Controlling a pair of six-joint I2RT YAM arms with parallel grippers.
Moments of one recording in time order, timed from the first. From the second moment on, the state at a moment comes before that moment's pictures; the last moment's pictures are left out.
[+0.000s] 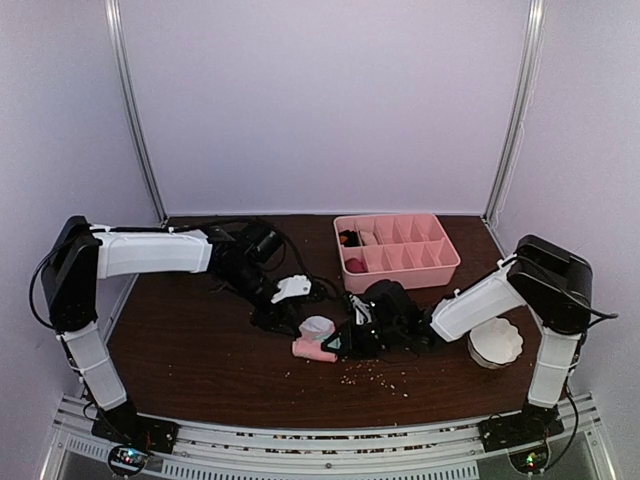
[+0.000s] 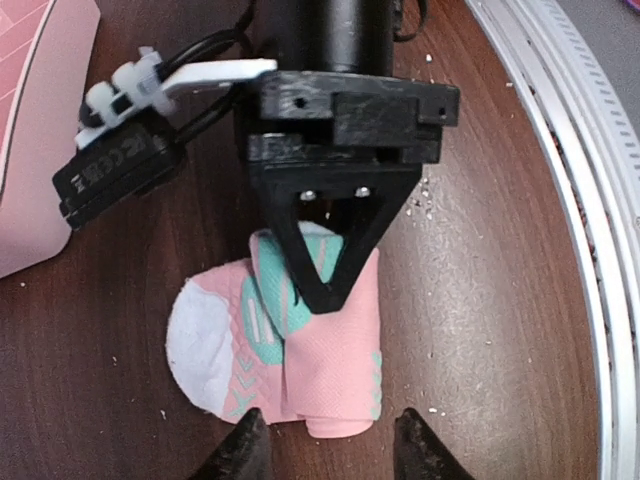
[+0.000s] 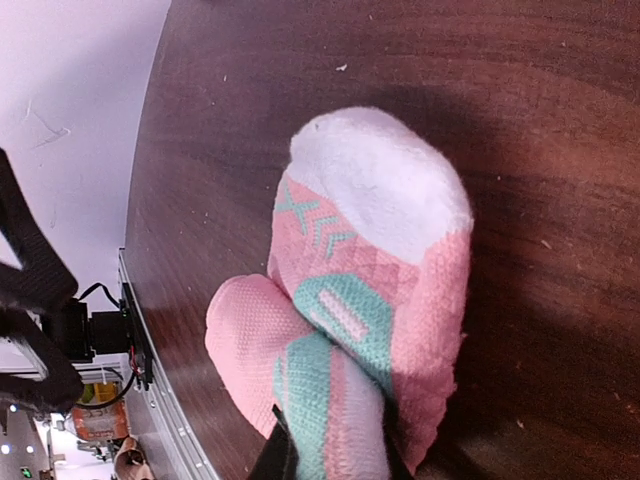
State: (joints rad) left arm -0.78 1.79 1.27 -0.64 0.56 0.82; right arm 0.92 1.88 0.82 0.41 -0.35 0.93
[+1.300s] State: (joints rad) left arm -1.01 1.91 1.19 -0.39 -0.05 0.97; right arm 0.85 1.98 0.73 0.75 -0.51 1.34
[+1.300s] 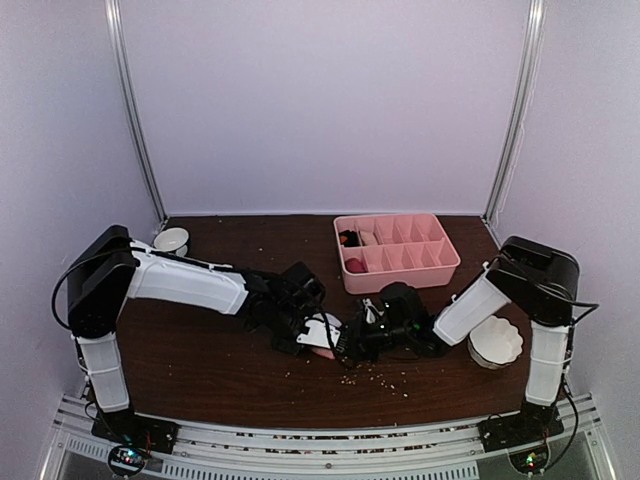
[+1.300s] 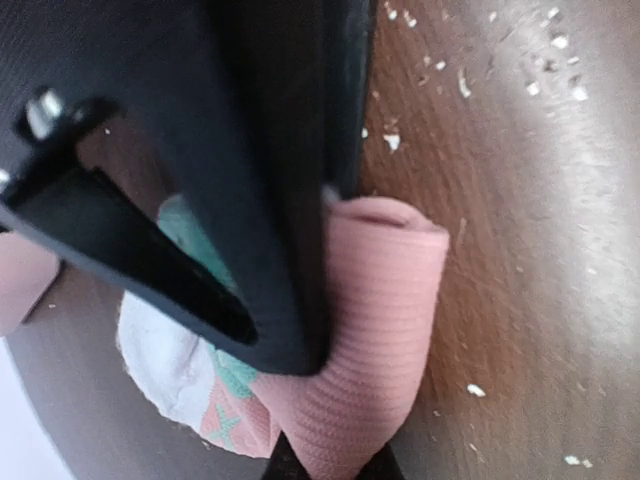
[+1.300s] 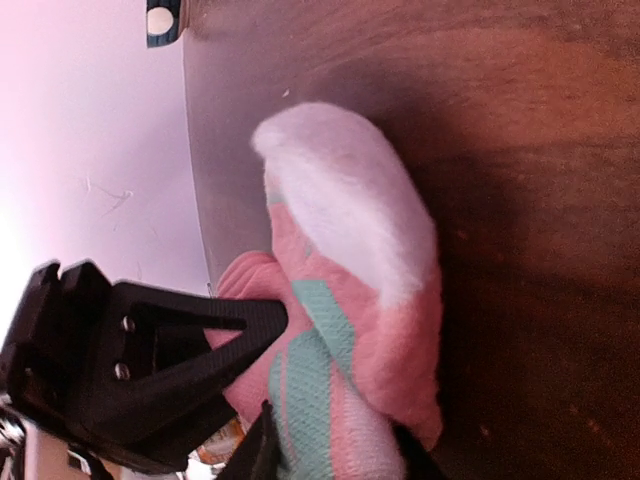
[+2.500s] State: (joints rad) left arm -0.72 1.98 2.13 -1.57 0.84 0.91; right arm 1.05 1.27 0.99 0.09 -0.14 0.05
